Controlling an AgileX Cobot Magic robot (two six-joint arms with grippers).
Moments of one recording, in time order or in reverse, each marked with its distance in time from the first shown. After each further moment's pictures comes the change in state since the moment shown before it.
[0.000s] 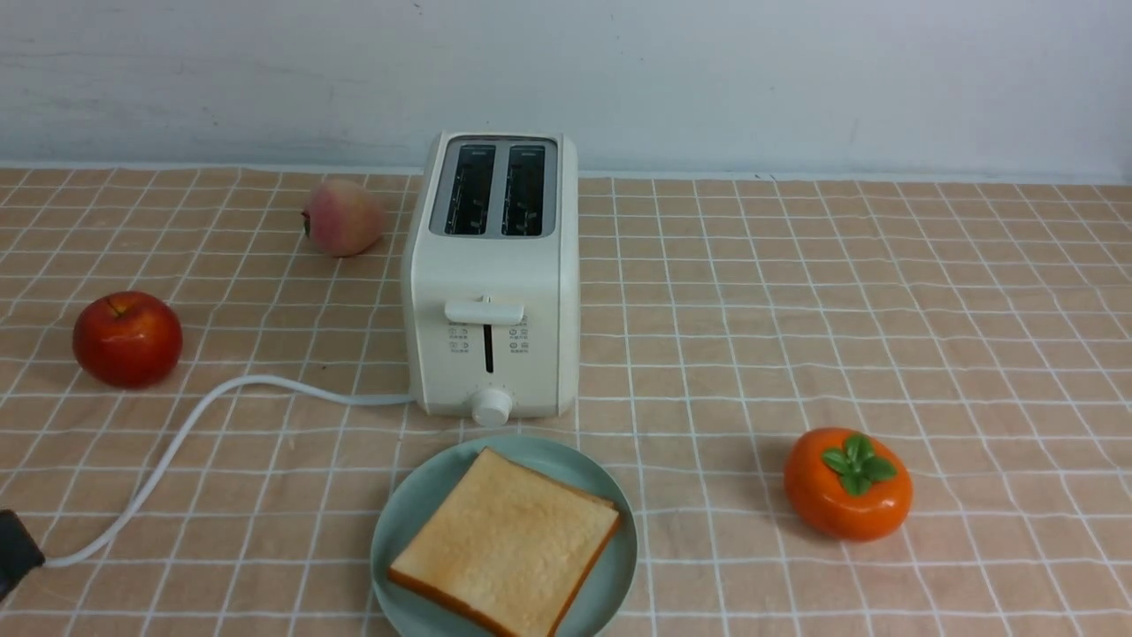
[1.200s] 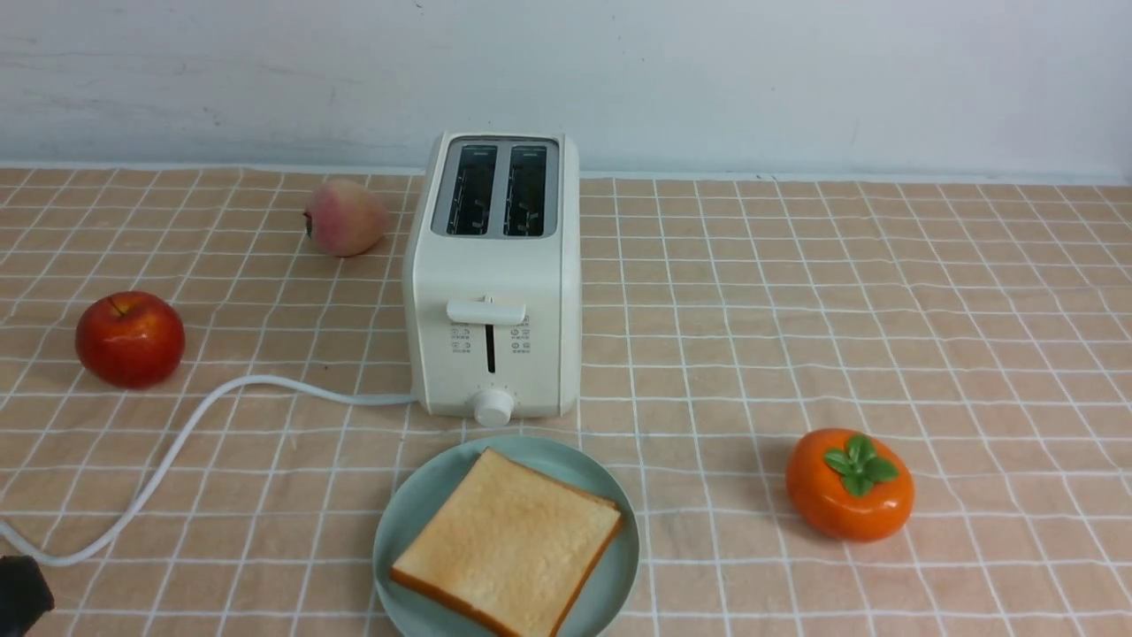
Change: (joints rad) right arm 0.000 -0.002 0.012 -0.232 -0.206 0.021; left arm 0.007 -0.003 0.024 0.081 0.090 0.008
